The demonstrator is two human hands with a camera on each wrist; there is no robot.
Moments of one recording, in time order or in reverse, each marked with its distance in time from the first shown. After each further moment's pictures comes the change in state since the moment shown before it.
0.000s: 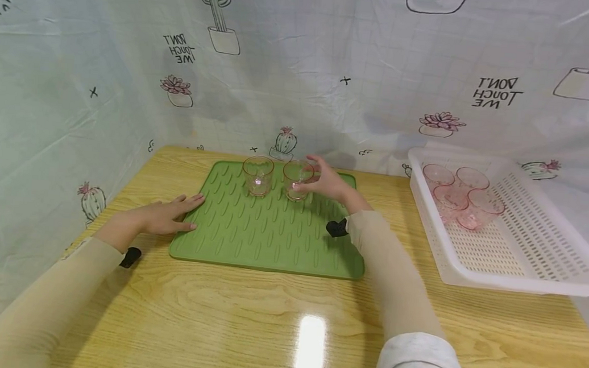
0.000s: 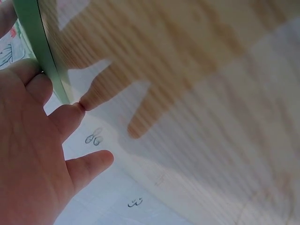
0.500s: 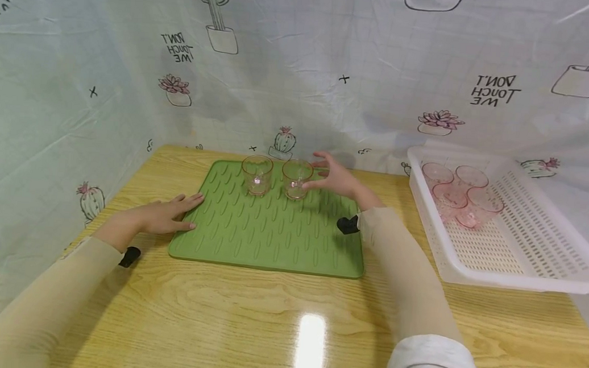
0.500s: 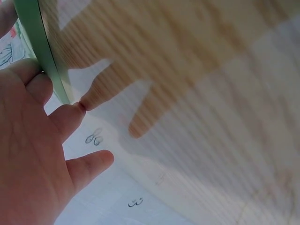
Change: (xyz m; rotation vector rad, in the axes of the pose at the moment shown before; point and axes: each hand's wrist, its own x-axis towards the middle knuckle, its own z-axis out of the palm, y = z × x) left_hand 0.001 -0.001 0.001 0.009 0.002 0.010; right_hand -0.015 -0.006 -0.020 -0.072 -0.006 0.014
